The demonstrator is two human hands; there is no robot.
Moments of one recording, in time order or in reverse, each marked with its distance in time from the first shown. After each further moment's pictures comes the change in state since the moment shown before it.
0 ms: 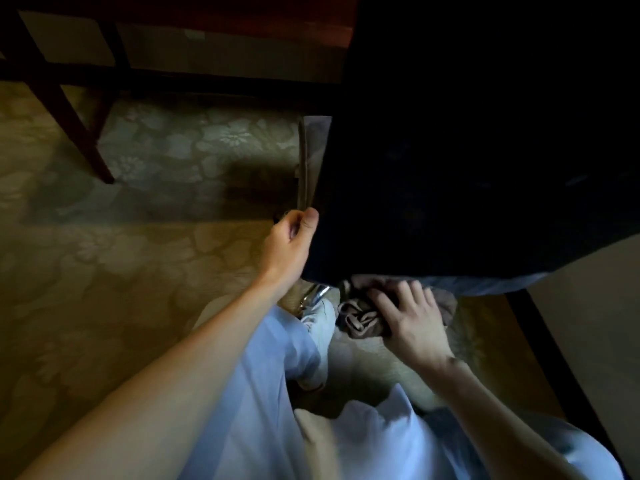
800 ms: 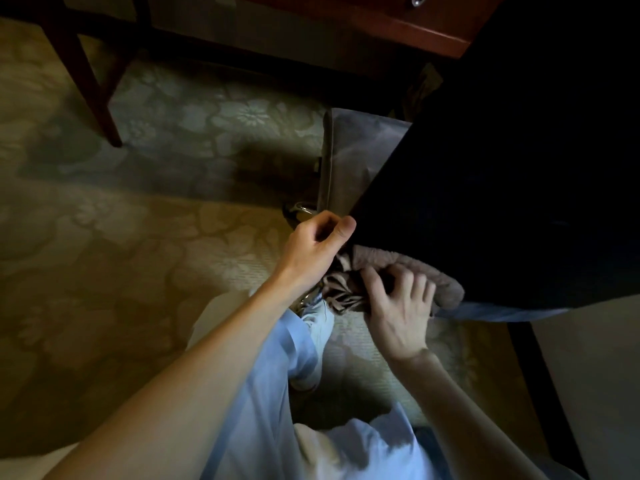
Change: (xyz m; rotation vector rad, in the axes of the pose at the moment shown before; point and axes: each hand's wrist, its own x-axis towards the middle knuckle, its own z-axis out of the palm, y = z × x) left_hand 0.009 -0.010 0.000 -0.085 -0.098 0.066; right_hand 0.052 -0.041 0.013 -0.077 0.337 0.015
